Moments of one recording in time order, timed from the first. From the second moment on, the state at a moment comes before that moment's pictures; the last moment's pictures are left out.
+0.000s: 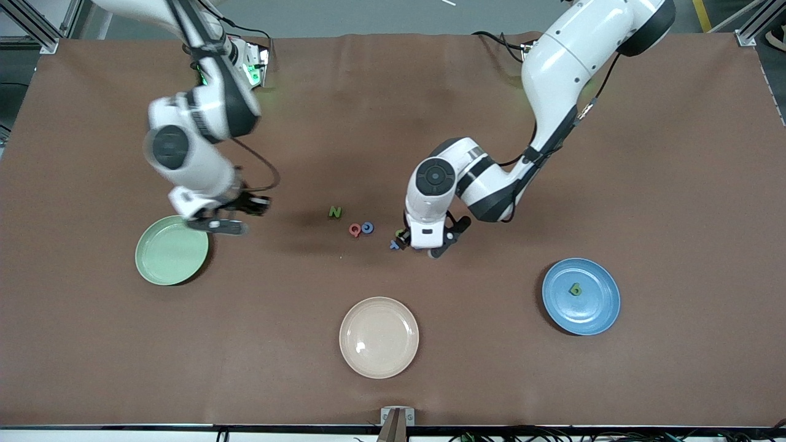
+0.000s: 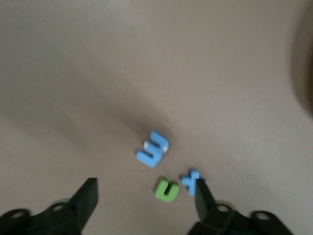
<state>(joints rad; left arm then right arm) -0.37 0.80 -0.45 -1.50 0.30 2.24 -1.64 0.27 0.13 -0.02 -2.11 0.05 2.16 0.31</state>
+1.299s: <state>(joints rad) -0.44 0.92 -0.45 -1.44 0.36 2.28 -1.51 -0.15 0.45 -0.01 -2.15 0.05 2.53 -0.27</state>
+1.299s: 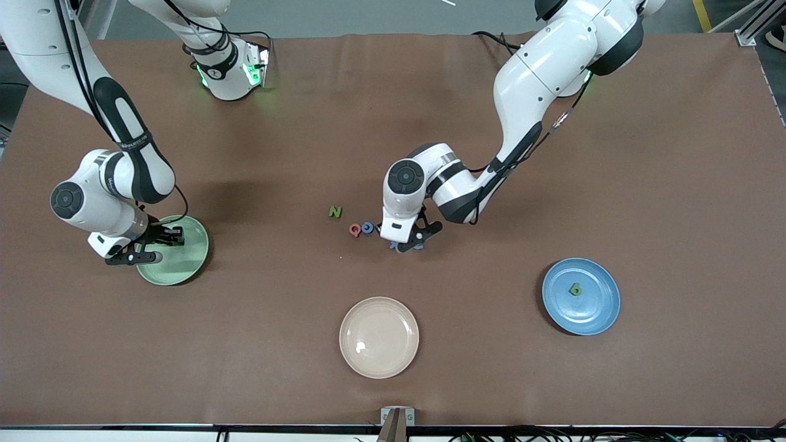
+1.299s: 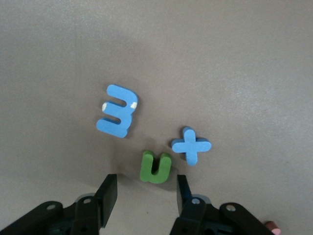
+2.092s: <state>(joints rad) -0.44 0.92 -0.42 -1.43 0.37 2.31 -1.51 0.38 0.24 0.02 -2.11 0.05 2.25 0.43</state>
